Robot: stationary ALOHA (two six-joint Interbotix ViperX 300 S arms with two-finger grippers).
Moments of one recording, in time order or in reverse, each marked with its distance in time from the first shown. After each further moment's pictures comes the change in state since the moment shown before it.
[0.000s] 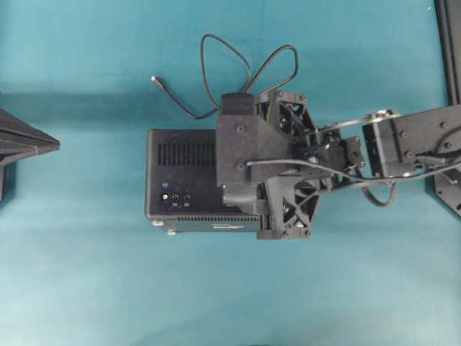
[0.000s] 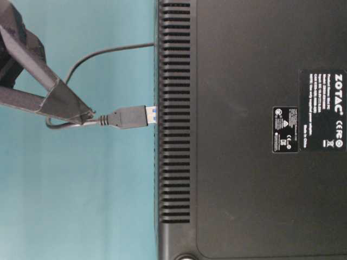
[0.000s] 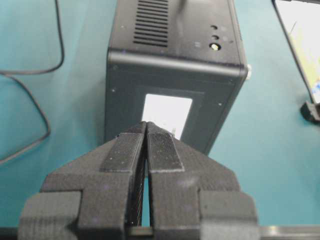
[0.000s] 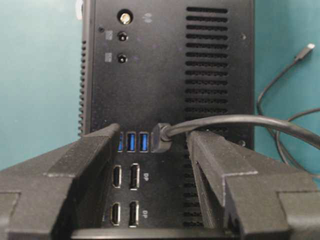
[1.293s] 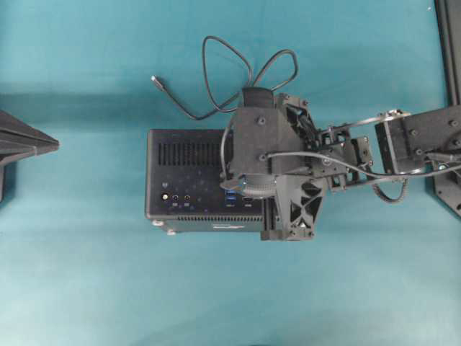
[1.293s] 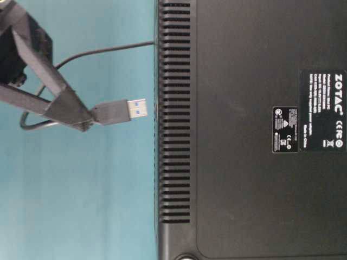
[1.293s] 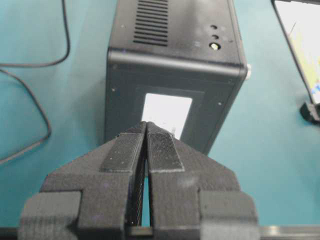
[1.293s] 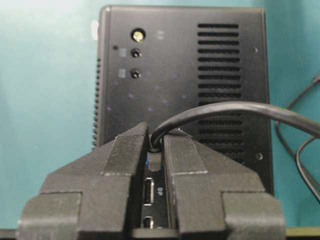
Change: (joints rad) left arm 0.000 -0.008 0.003 0.000 -0.002 -0.002; right arm 0.002 -0.046 0.114 0.012 -0.184 0.041
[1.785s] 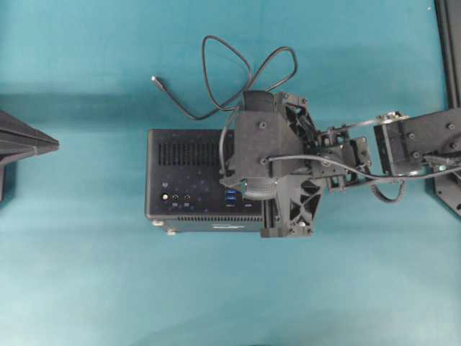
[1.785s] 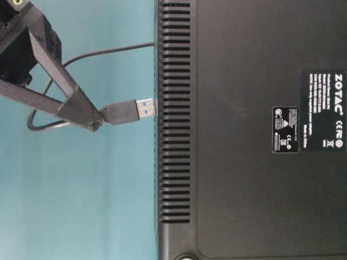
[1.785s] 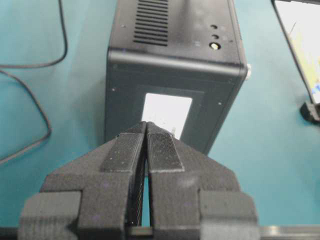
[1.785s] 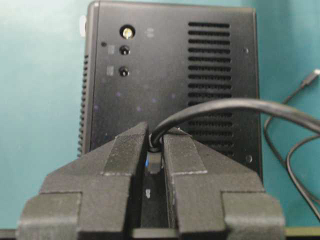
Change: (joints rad) left arm 0.000 0.000 0.000 0.000 0.002 0.000; right arm -0.003 0.000 0.026 -0.037 -0.038 0.000
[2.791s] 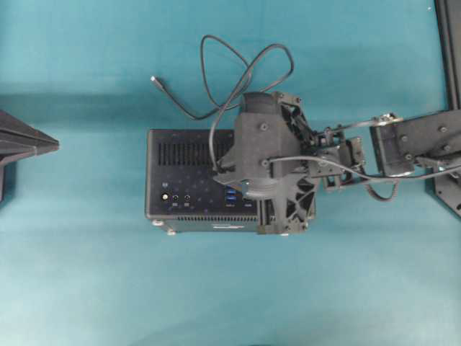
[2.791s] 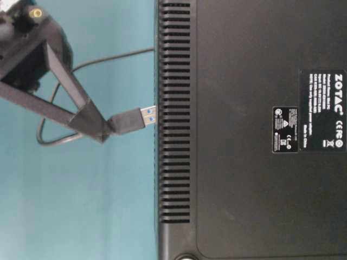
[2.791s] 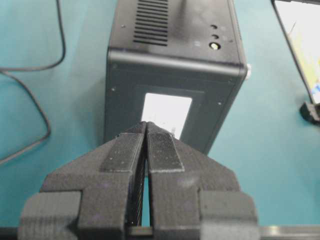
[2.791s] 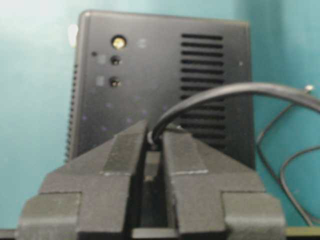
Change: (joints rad) left arm 0.000 0.000 0.000 0.000 0.000 -0.002; right arm -0.008 0.002 0.046 -0.054 -0.043 0.000
